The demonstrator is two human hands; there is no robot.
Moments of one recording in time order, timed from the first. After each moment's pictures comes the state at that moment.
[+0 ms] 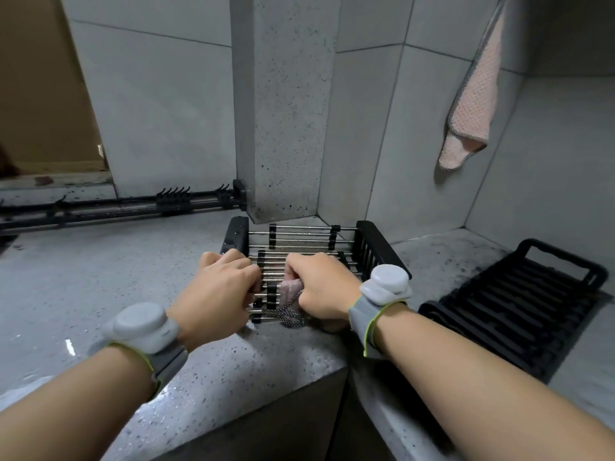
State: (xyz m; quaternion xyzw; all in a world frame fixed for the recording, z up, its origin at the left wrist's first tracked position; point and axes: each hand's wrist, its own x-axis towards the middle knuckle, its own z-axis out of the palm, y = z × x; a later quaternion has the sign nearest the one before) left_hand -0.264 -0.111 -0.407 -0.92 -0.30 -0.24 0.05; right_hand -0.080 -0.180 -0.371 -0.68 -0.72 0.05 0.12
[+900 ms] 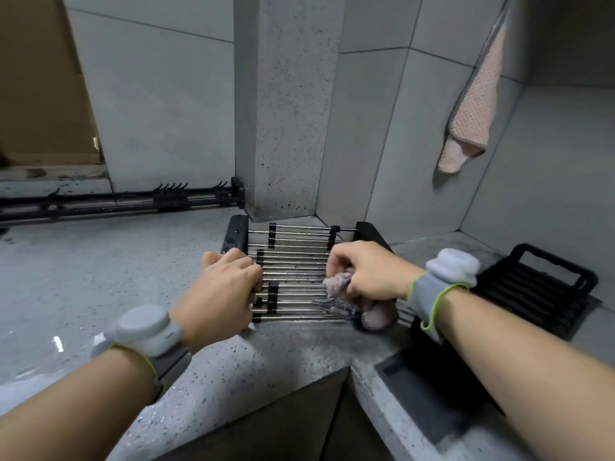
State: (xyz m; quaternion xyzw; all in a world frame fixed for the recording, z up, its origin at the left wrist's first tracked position) left_hand -0.263 -0.110 -0.412 -0.92 -0.30 -0.26 0.06; right_hand -0.019 -0.193 -0.350 -0.70 -0.69 0.12 0.15
